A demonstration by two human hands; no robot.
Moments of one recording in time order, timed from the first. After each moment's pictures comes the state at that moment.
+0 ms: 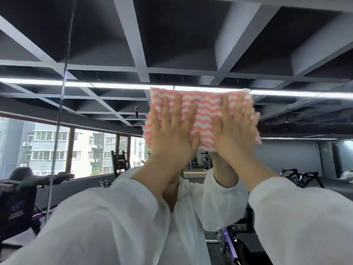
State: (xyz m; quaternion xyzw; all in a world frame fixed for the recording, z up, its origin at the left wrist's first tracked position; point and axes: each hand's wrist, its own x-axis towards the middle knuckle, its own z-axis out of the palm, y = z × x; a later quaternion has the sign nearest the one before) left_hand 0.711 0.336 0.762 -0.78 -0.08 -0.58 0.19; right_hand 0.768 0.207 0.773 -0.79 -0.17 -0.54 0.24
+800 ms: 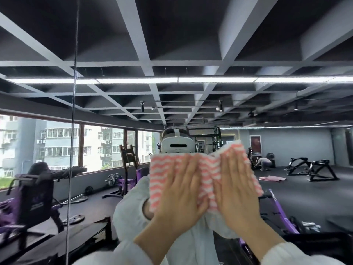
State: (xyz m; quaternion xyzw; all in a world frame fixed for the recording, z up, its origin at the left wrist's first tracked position) left_hand 0.705 0.341 0.624 -0.81 0.06 -0.55 0.21; right_hand 0.780 0.205 0.613 -0.74 -0.25 -0.60 0.16
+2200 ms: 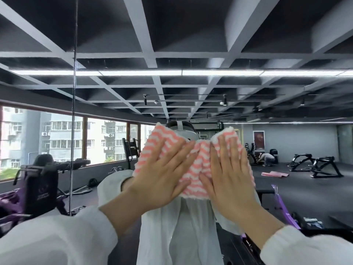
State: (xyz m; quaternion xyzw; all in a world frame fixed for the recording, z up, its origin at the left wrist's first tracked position) left_hand 0.688 0.404 0.660 -0.76 0.13 -0.52 0.37; right_hand 0.764 0.222 0.635 -0.76 -0.30 -0.56 0.10
